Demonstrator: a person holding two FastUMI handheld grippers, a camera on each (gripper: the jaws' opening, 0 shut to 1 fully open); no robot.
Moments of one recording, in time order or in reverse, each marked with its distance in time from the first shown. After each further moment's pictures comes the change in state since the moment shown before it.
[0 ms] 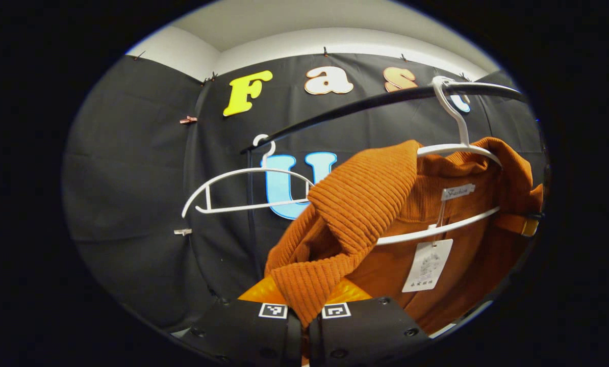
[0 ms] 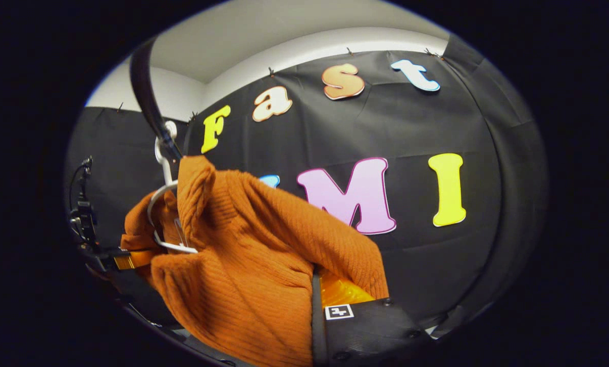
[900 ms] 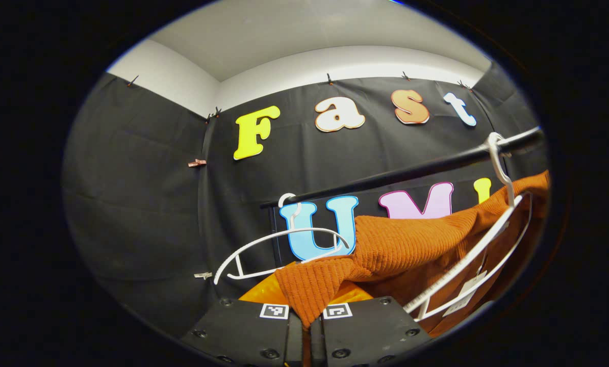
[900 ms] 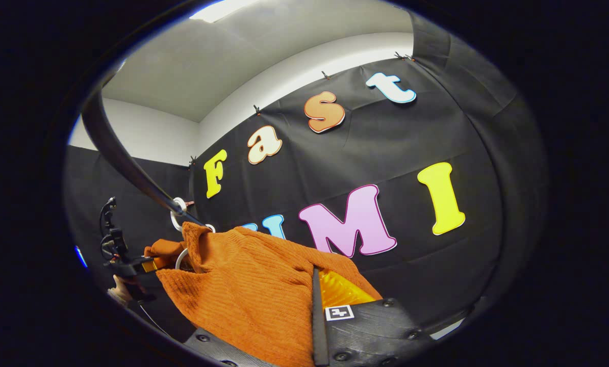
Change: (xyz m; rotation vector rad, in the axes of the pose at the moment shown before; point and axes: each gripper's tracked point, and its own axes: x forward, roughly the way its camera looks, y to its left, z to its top) left arm 0.038 0.056 0.100 0.051 -0.174 0.040; right arm -0.039 -0.008 0.051 0.086 -0.113 0.039
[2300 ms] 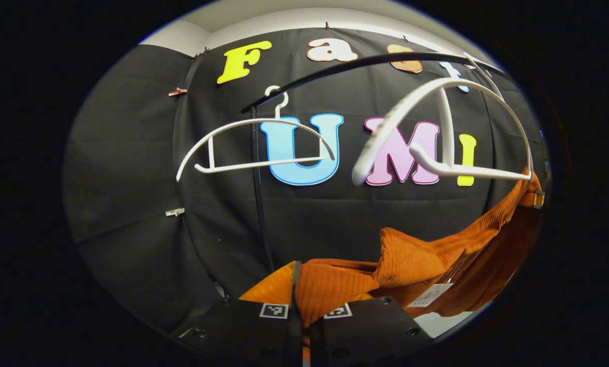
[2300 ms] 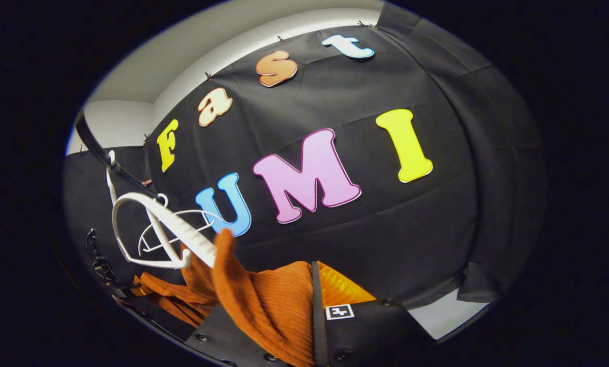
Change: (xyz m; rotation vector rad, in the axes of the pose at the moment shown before) left arm -0.041 -0.012 -0.188 -0.040 0.384 -0.139; right arm 0.000 -0.066 -0.116 0.091 0.259 -0.232
